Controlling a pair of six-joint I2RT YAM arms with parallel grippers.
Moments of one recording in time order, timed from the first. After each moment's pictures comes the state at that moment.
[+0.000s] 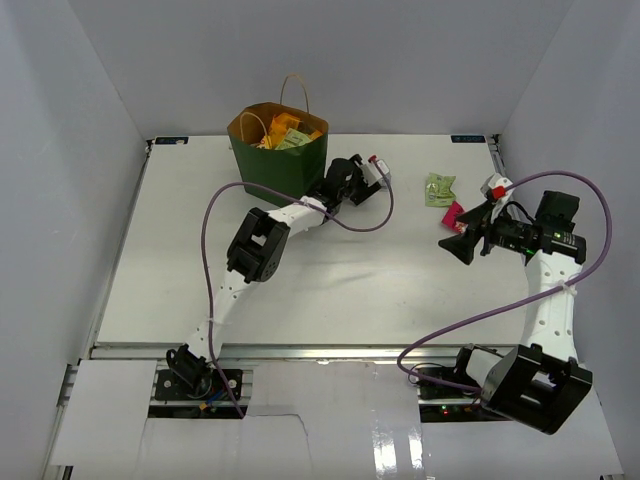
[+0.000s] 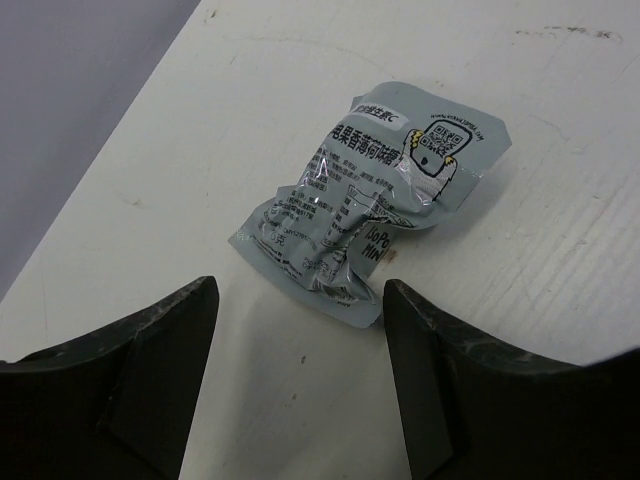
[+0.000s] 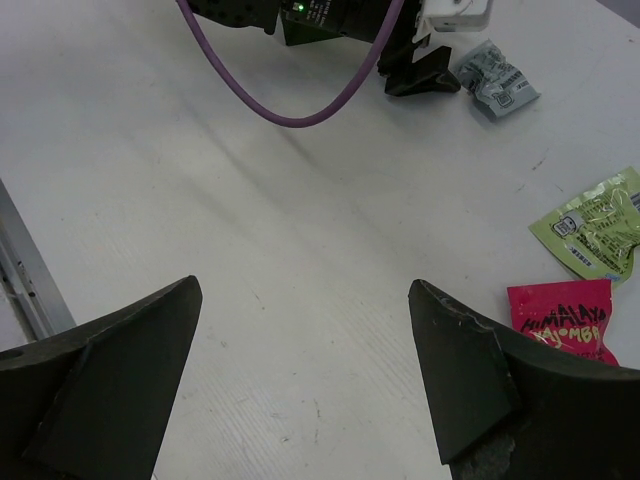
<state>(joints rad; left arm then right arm) -0.64 2.63 2.06 0.27 0.07 0.54 -0.37 1.10 1.02 -0.82 -1.18 -0.83</state>
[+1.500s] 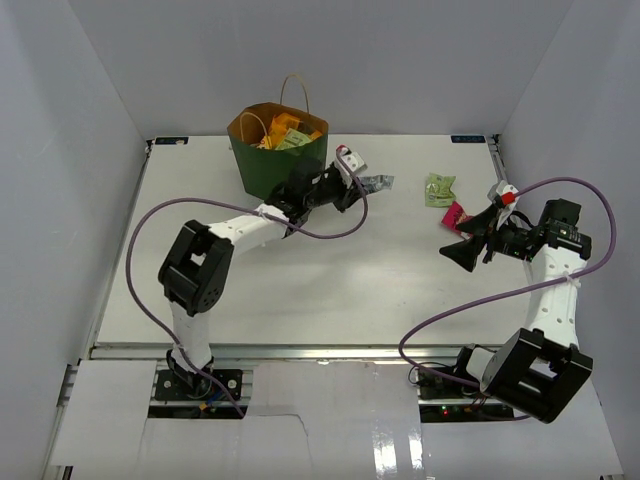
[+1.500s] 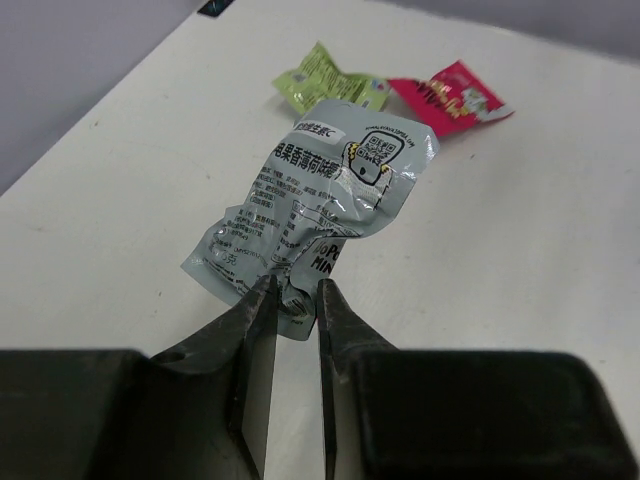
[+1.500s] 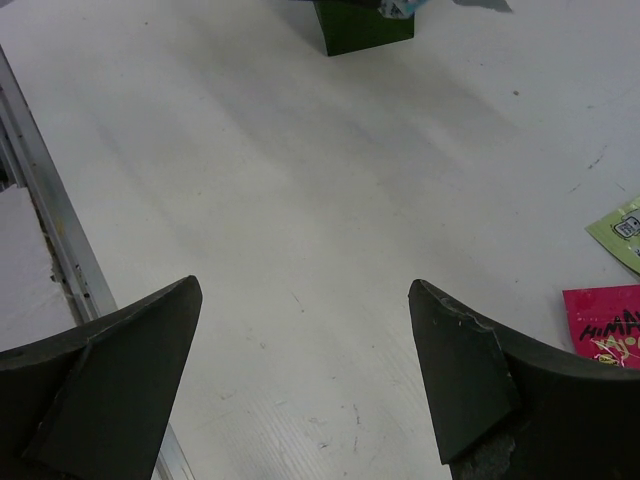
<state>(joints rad) -0.63 1.99 1.40 0.38 0.43 0.20 -0.44 1.15 1.02 -1.01 -1.30 -1.00</state>
